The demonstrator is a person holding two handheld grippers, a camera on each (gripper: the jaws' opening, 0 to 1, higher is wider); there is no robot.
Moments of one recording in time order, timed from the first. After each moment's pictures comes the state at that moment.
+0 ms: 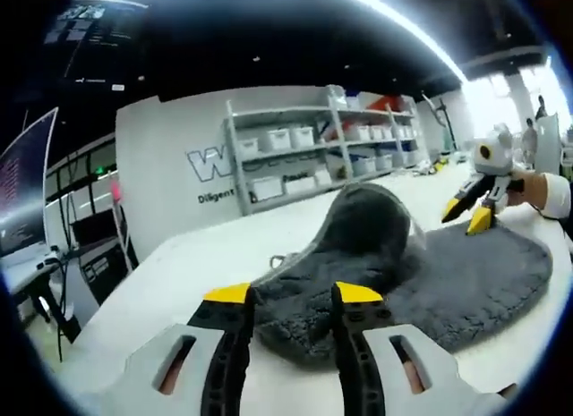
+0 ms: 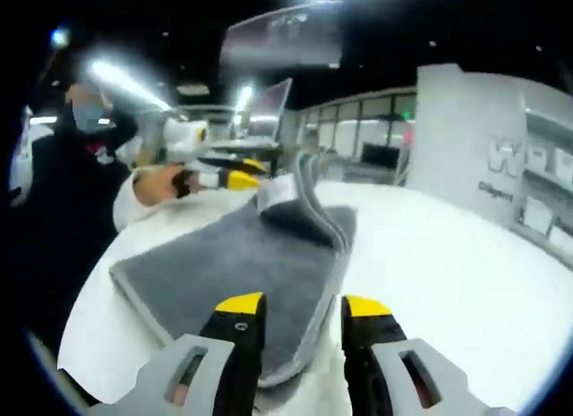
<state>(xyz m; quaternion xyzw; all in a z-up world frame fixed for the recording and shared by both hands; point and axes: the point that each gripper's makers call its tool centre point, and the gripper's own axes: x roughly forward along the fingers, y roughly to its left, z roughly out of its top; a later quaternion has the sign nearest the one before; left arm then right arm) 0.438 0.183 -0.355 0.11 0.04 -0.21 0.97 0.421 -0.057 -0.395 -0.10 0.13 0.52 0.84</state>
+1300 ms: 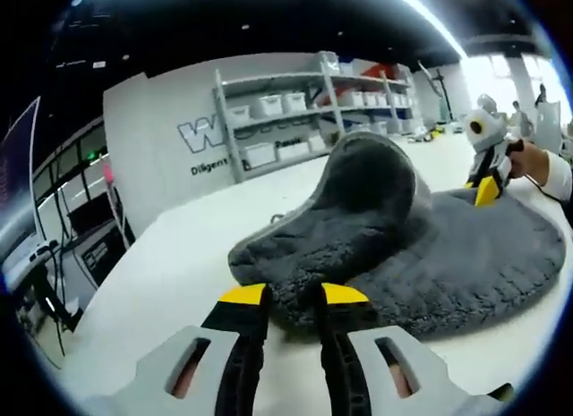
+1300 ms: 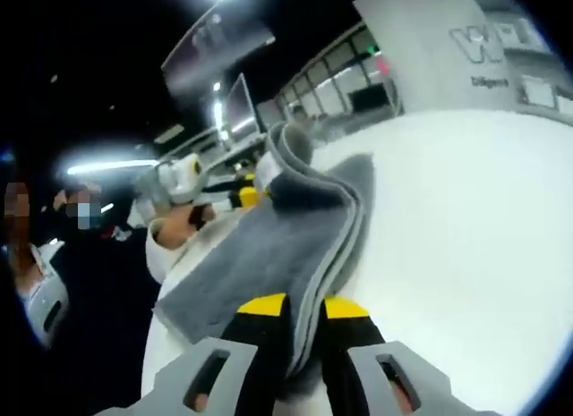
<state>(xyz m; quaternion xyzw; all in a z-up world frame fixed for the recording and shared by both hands) 0.424 0.177 -0.382 0.14 0.10 -0.20 0.96 0.370 -0.042 -0.414 0.04 0.29 0.56 0.78</state>
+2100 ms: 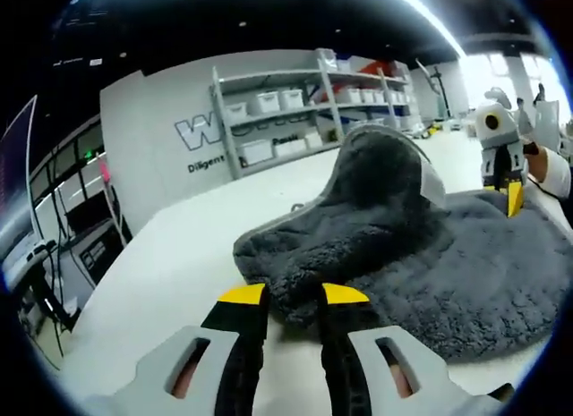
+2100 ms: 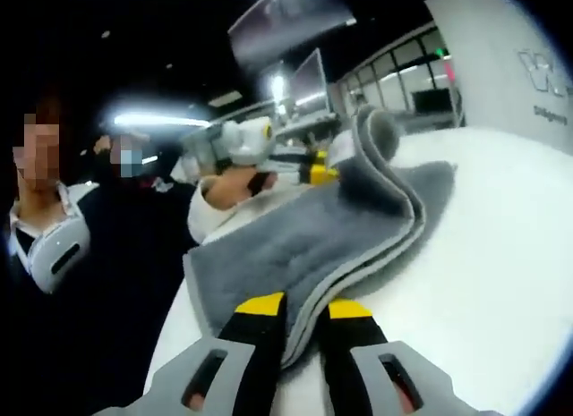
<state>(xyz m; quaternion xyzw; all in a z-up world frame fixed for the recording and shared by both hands) 0.421 0.174 -0.389 0.15 0.11 -0.21 0.96 0.318 -0.018 -0.413 -0.04 0.25 0.67 0.70</state>
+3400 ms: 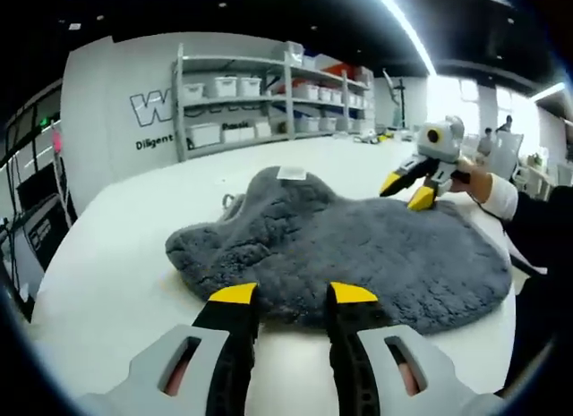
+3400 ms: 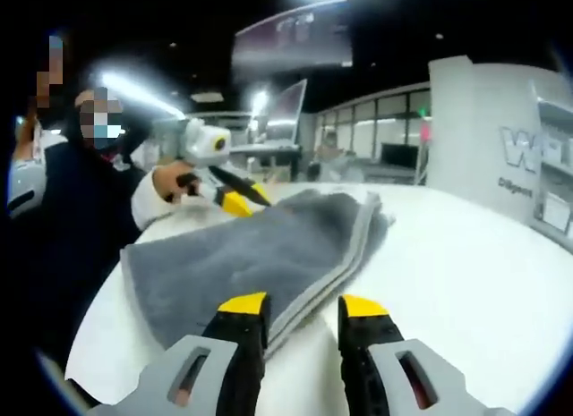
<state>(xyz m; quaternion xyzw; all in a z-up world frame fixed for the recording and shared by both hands) 0.391 0.153 -0.395 0.09 0.18 -0.35 0.92 0.389 -0.033 -0.393 -0.11 0.11 0.58 0.80</state>
